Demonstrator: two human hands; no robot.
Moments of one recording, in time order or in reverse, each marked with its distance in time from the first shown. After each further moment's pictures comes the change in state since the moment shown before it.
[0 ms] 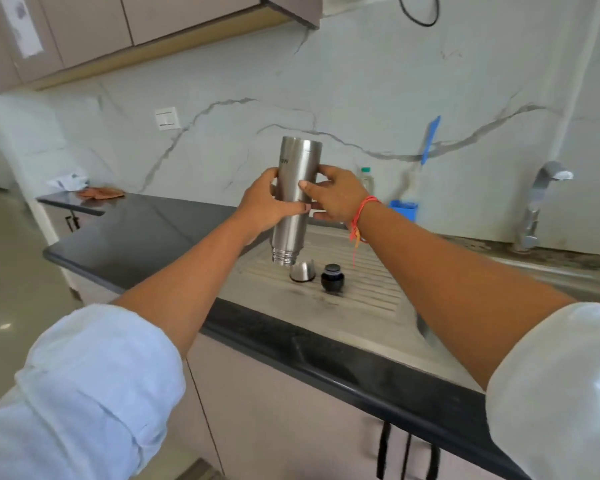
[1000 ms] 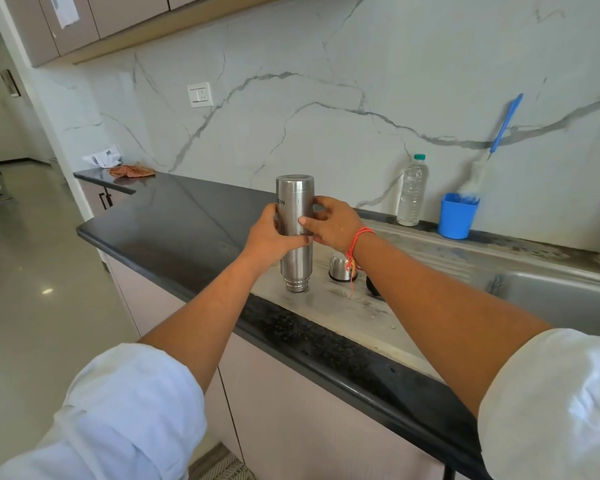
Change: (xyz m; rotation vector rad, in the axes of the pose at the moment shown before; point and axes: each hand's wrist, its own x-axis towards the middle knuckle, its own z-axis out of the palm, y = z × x) left_hand -0.010 -0.129 -0.010 -0.064 0.084 -0.198; right_hand 0.063 0.088 0.099 -0.013 -0.133 0.010
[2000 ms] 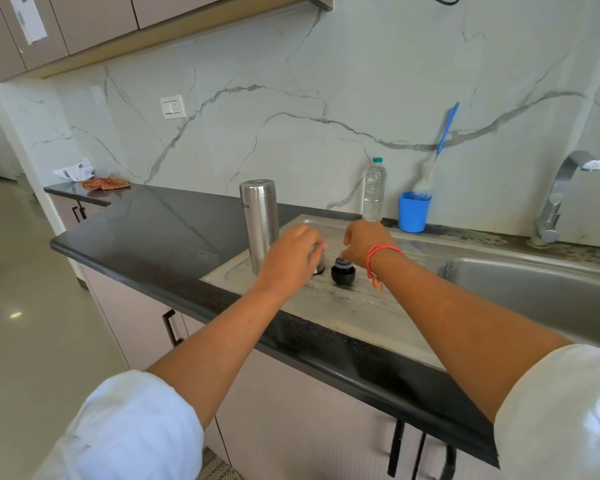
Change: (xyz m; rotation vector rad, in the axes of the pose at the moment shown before) left_hand -0.078 0.058 0.070 0.495 -0.027 0.595; right_hand -0.094 -0.004 -0.087 -1.027 0.125 0.224
